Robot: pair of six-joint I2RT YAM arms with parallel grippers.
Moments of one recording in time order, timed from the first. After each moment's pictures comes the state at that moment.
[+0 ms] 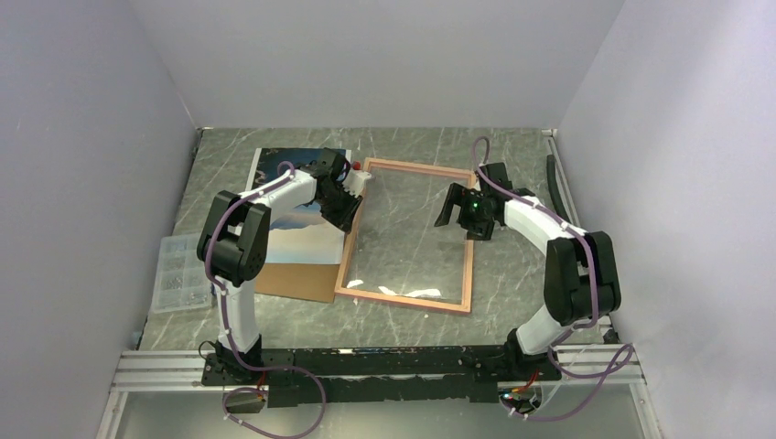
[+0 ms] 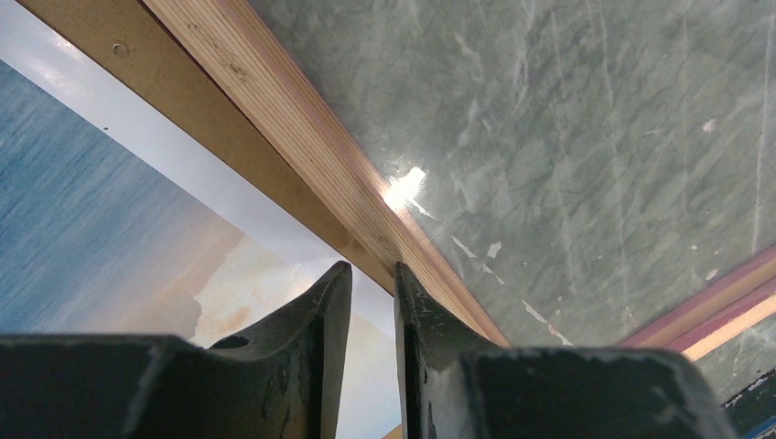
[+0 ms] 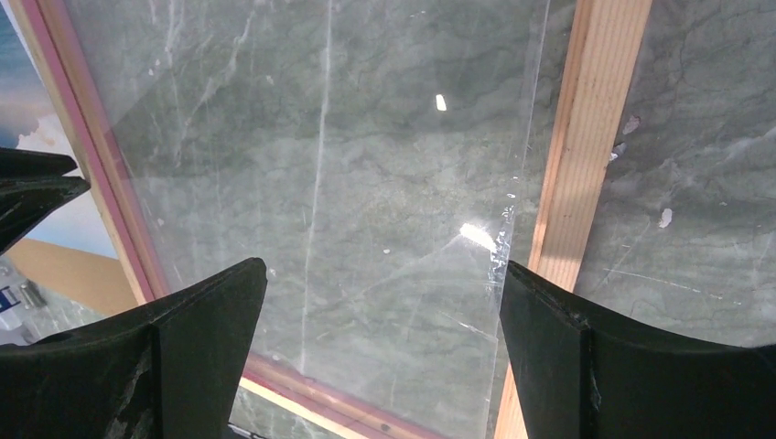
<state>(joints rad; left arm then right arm) -0.42 1.98 1.43 -0.65 0.32 0.24 0.19 1.59 1.00 -0.45 -0.26 0.52</state>
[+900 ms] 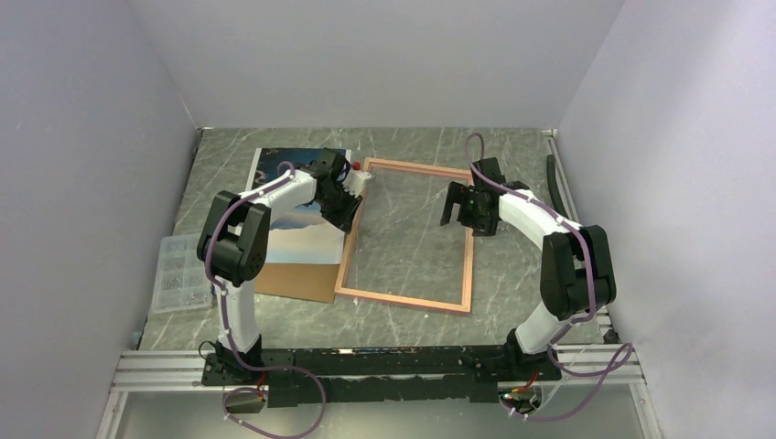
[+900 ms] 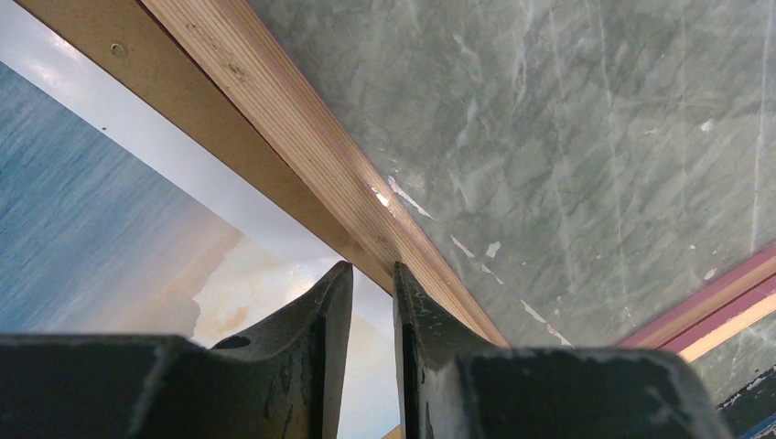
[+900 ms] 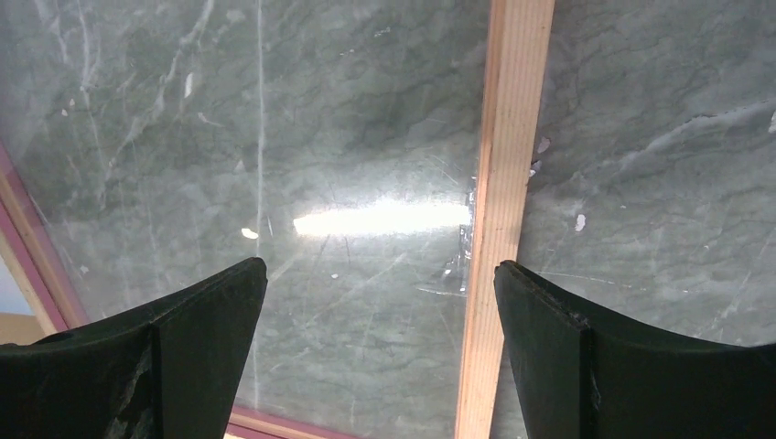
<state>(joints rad) -0.42 1.98 1.43 -0.65 0.32 0.24 0.22 1.63 1.08 -0.52 -0.08 0.48</state>
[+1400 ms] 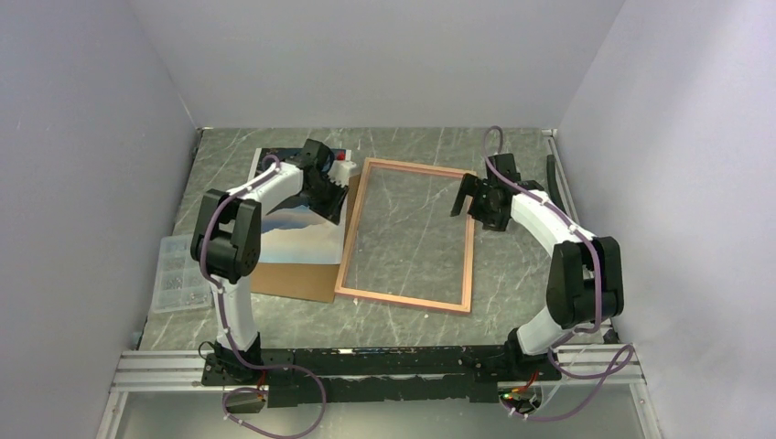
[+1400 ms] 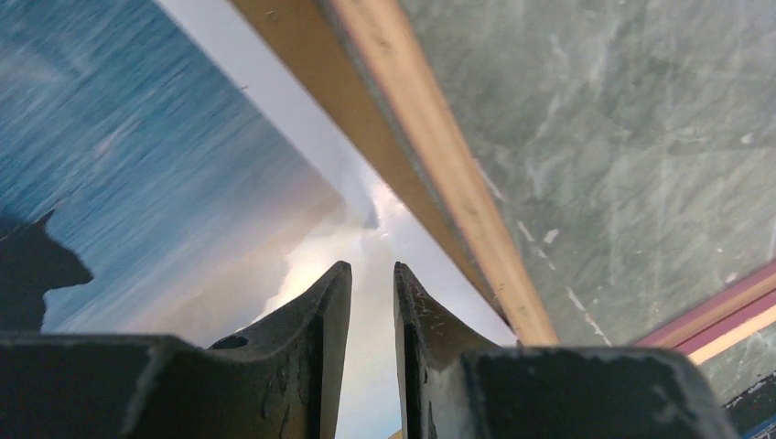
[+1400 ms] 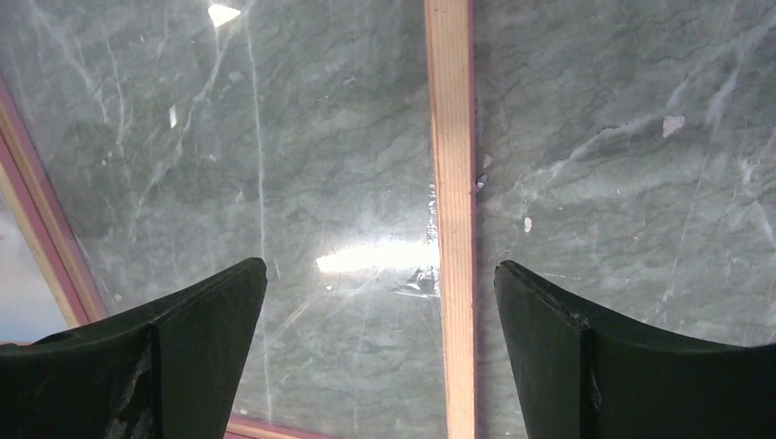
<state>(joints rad) -0.34 1.98 1.47 -0.69 0.33 0.24 0.16 1.57 1.08 -0.53 -0.06 0.50</state>
